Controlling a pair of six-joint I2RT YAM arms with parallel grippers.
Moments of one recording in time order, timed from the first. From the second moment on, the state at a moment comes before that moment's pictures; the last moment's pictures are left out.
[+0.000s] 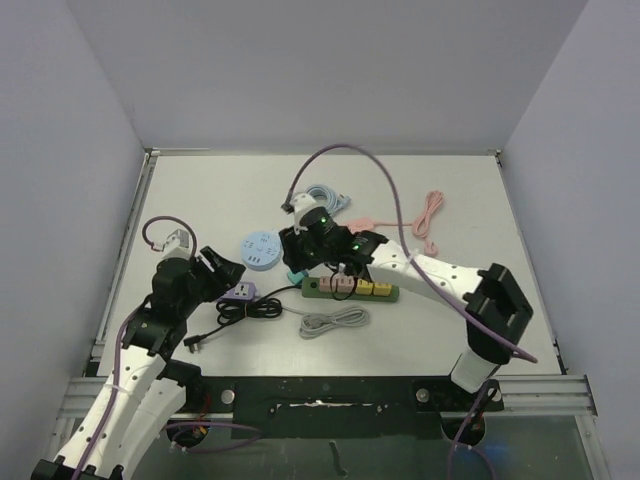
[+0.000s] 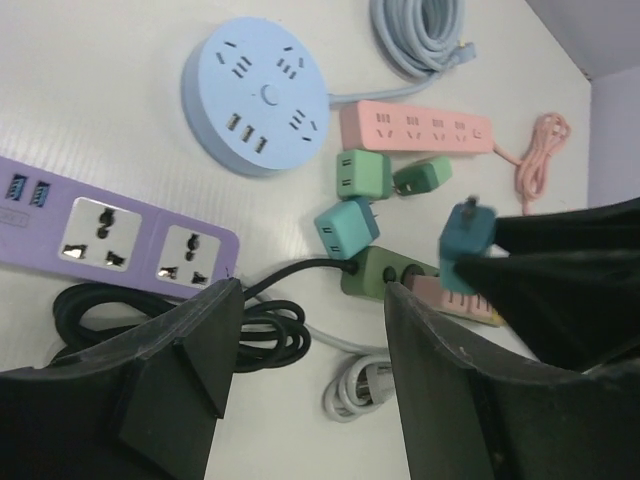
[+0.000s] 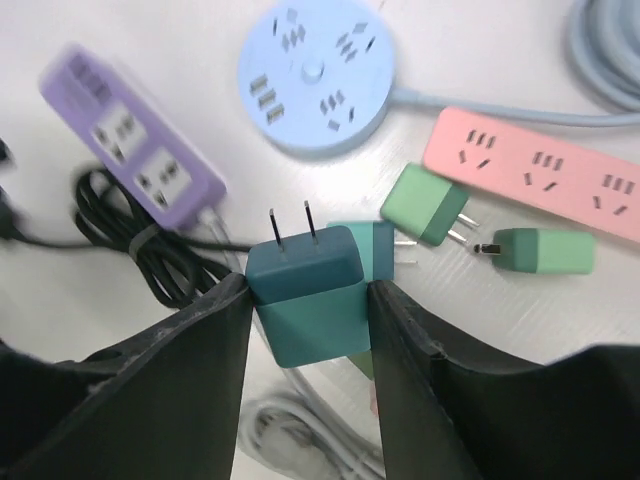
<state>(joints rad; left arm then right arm) -0.28 0.61 0.51 -0.41 -0.02 -0.83 0.95 1.74 1.32 -0.34 0.06 0.18</state>
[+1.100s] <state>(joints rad) -0.75 0.79 0.40 0.42 -0.25 -0.54 0.95 1.44 0.96 0.16 0.29 1.66</state>
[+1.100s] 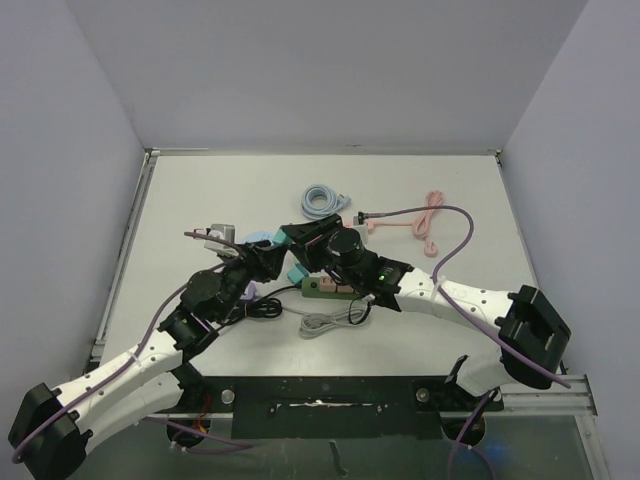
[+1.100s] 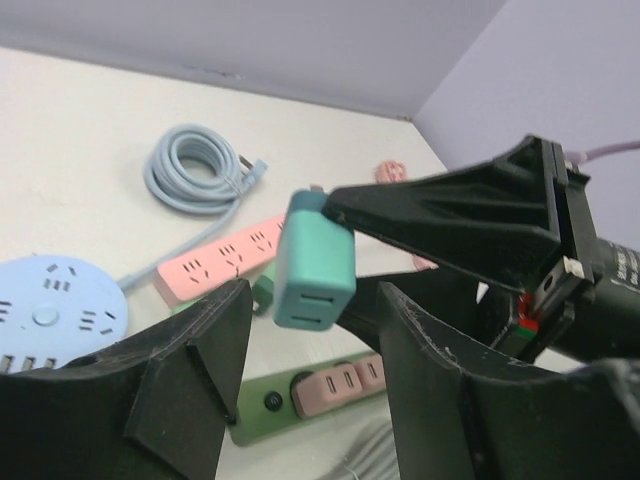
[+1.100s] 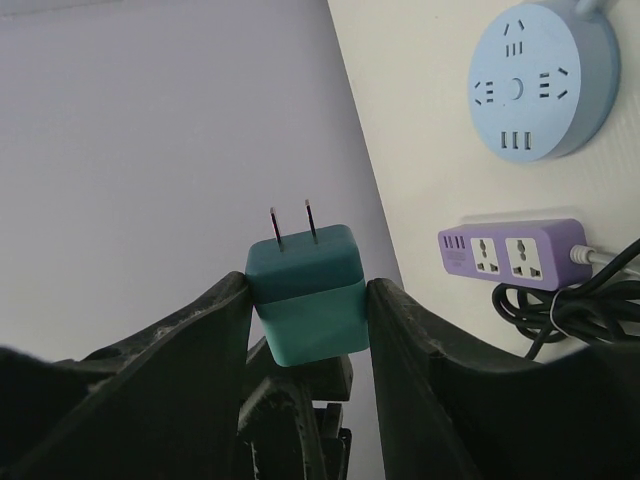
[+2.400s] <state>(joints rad) -0.64 0.87 0.85 -0.18 0.05 -0.40 0.70 1.12 0.76 0.19 -0.13 0.92</state>
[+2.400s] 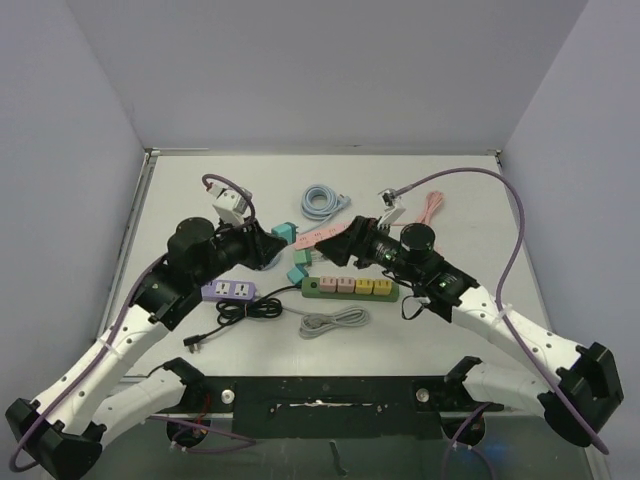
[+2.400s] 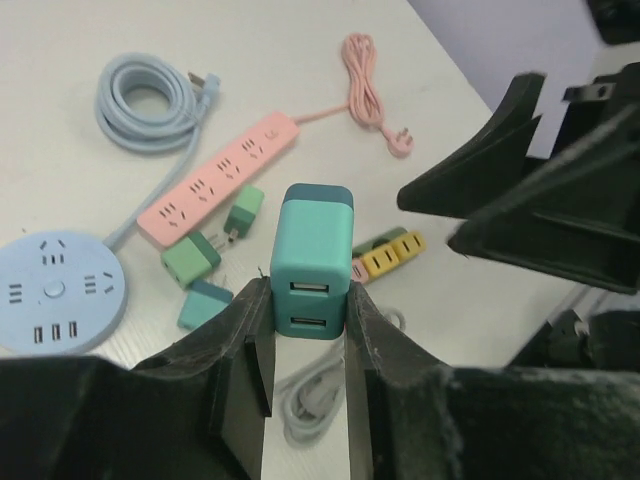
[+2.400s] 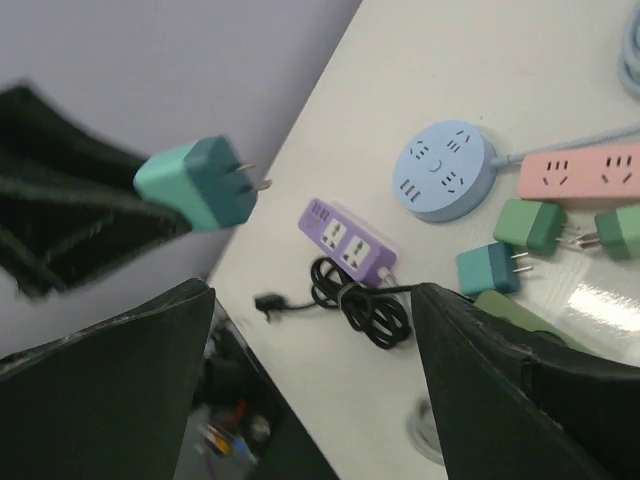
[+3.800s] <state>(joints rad) -0.53 1.02 1.00 -0.58 0.46 -0.56 0.98 1.22 0.80 0.21 -0.22 -0.55</state>
